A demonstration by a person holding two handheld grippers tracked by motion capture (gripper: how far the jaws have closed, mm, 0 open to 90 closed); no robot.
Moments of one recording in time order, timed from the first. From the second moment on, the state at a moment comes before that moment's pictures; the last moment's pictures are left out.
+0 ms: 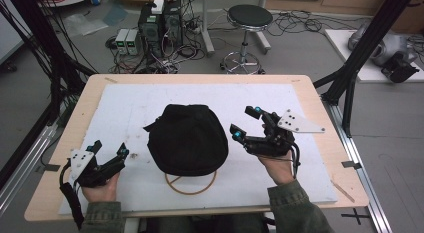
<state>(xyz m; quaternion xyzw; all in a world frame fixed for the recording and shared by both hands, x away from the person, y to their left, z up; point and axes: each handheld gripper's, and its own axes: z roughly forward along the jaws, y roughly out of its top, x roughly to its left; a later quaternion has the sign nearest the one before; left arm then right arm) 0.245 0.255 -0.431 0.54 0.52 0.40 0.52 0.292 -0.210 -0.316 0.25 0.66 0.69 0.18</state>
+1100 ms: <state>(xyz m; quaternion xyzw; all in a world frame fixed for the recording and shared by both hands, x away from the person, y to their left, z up) 0.244 0.253 -0.430 0.55 0.52 0.40 0.52 0.281 -0.289 -0.384 0.41 0.59 0.59 0.36</state>
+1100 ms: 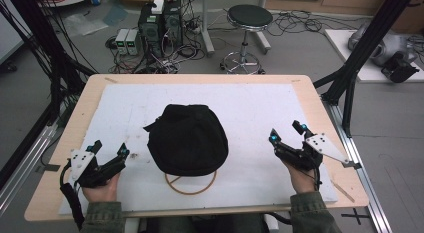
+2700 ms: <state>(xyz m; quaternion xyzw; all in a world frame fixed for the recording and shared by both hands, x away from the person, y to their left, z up) 0.243 0.254 -0.431 0.54 0.52 0.40 0.52 0.285 -0.302 -0.424 0.50 0.56 0.51 0.42</state>
